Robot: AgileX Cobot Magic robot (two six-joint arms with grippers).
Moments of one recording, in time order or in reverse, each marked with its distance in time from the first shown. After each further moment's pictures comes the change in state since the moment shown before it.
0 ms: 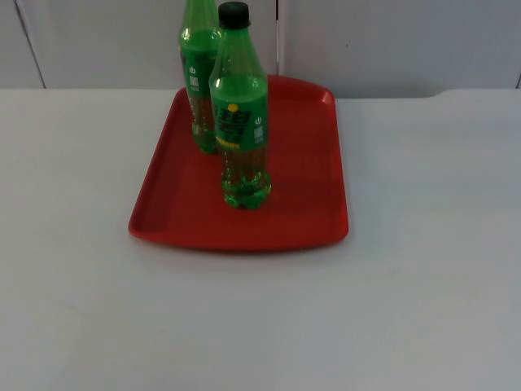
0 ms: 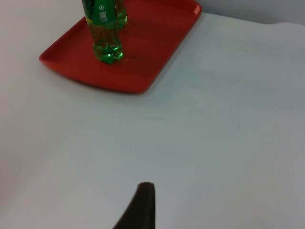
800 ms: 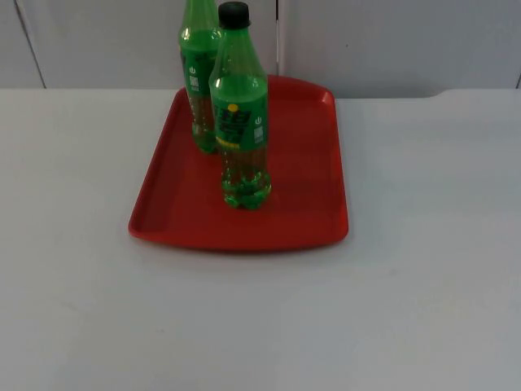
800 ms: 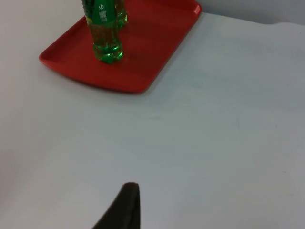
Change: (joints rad) right arm 0.000 0.000 0.000 0.000 0.000 -0.002; left arm 0.000 0.000 0.000 0.000 0.000 0.000
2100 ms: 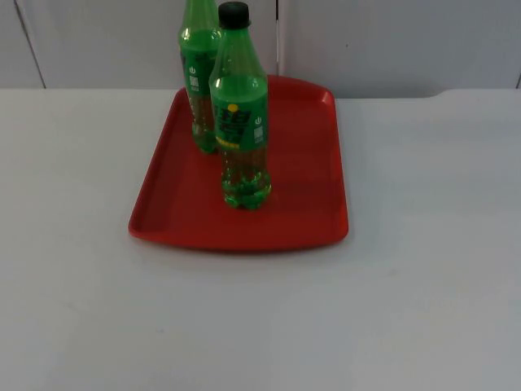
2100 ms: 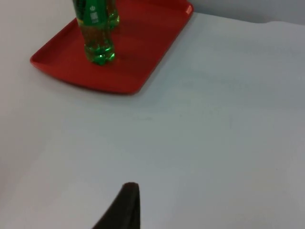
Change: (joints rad) right arm -0.045 0.000 0.000 -0.002 0.000 0.000; left arm 0.082 0.000 0.000 0.000 0.000 0.000
